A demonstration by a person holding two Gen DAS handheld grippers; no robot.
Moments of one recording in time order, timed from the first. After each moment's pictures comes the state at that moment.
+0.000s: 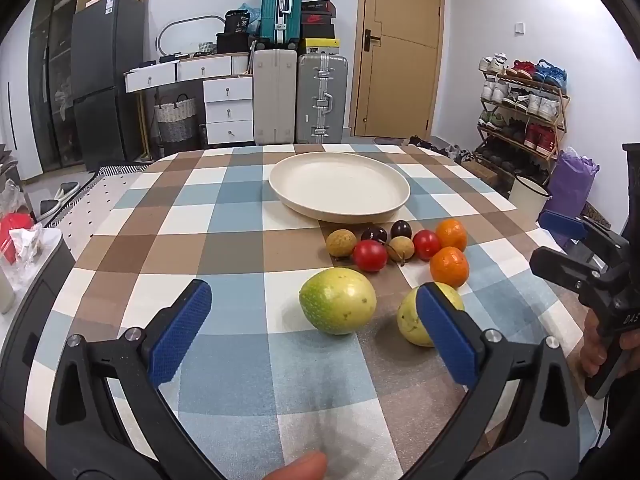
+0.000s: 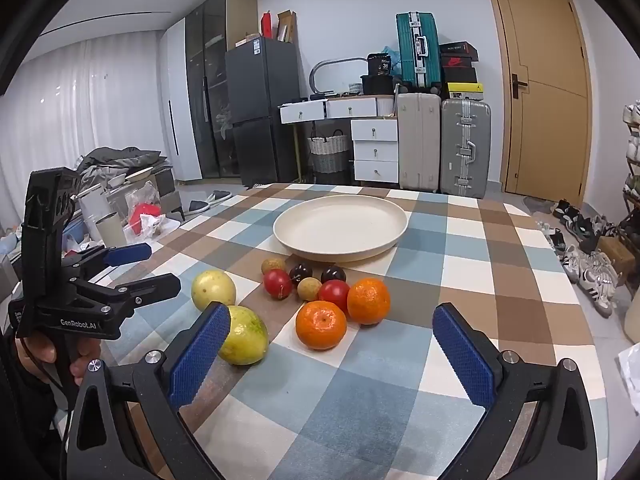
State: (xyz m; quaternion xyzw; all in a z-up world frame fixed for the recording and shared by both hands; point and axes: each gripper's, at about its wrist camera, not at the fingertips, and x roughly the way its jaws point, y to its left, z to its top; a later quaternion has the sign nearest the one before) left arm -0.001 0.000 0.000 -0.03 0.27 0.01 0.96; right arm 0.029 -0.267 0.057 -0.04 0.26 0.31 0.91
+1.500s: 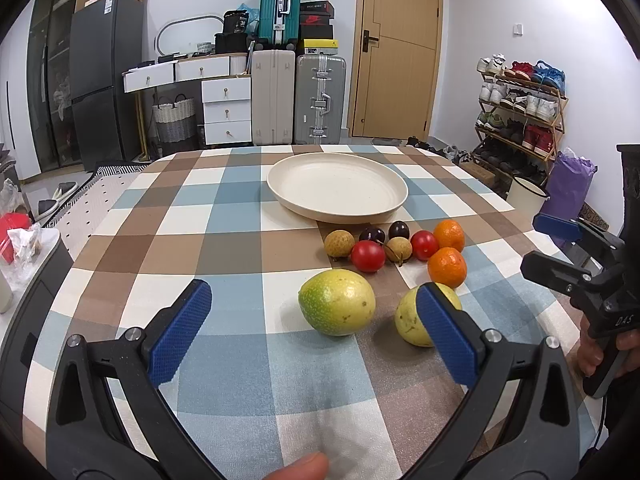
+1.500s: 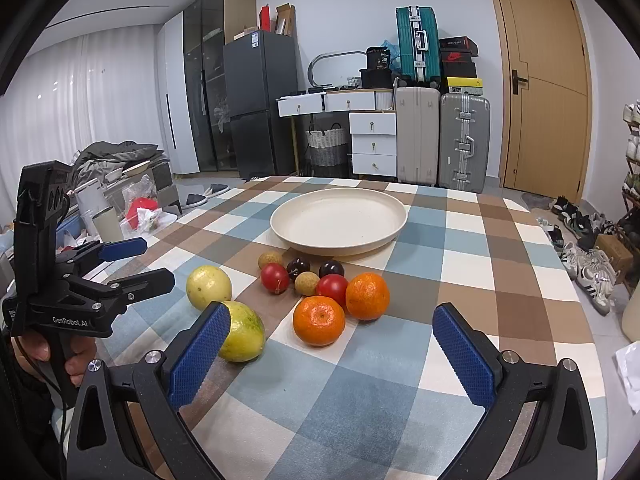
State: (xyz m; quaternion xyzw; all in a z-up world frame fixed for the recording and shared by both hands) left arm -0.002 -0.003 0.001 -0.03 0.28 0.01 0.96; right arm 0.032 -0.262 0.054 -0.05 0.27 0.31 0.91
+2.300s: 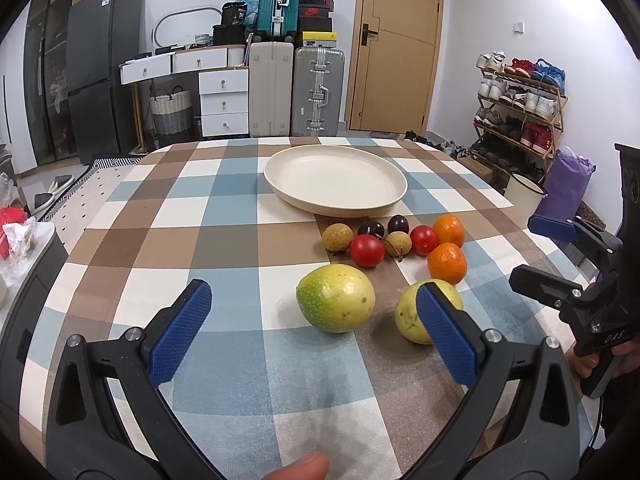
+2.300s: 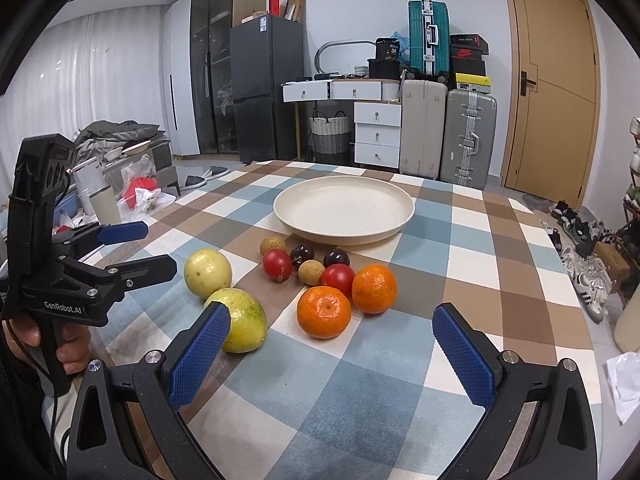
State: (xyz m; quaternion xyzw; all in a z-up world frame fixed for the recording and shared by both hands) left arm 0.001 -0.003 -0.004 -0.04 0.29 0.00 0.96; right arm 0.031 -0.248 0.052 -0.09 0.28 0.31 0.90
